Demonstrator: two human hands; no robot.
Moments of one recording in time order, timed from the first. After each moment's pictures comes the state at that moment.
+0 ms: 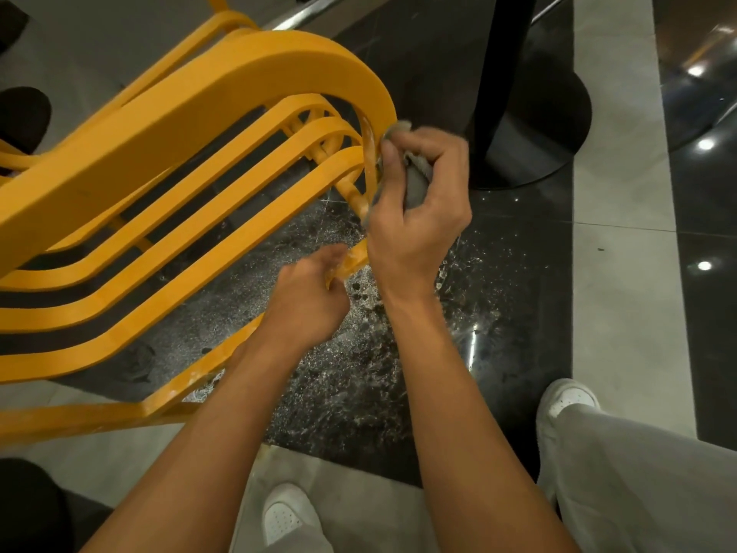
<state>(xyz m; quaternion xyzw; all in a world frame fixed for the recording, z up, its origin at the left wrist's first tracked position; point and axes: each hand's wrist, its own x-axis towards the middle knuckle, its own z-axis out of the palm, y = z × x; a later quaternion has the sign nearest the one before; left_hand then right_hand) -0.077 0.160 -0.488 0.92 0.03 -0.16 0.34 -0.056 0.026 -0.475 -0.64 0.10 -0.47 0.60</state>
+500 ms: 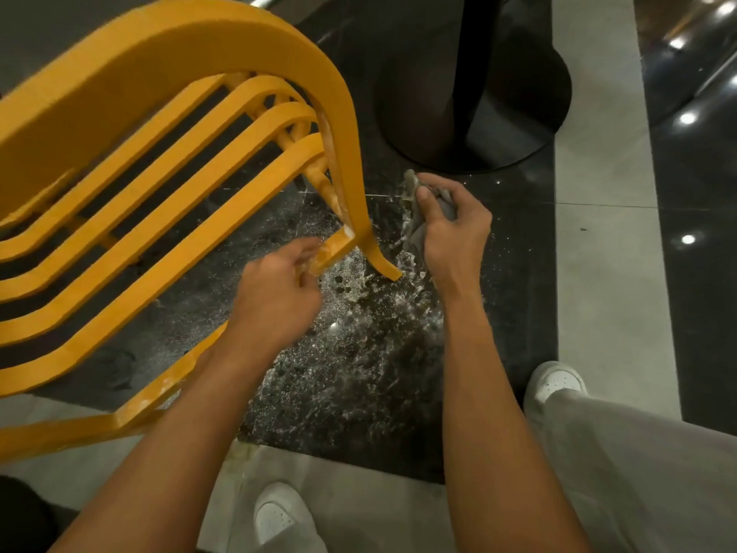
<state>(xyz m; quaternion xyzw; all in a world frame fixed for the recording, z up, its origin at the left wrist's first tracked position) -0.074 0.155 -0.494 0.95 0.00 -0.13 0.27 -0.066 -0.050 -0.570 -0.62 0.26 -0.19 0.71</state>
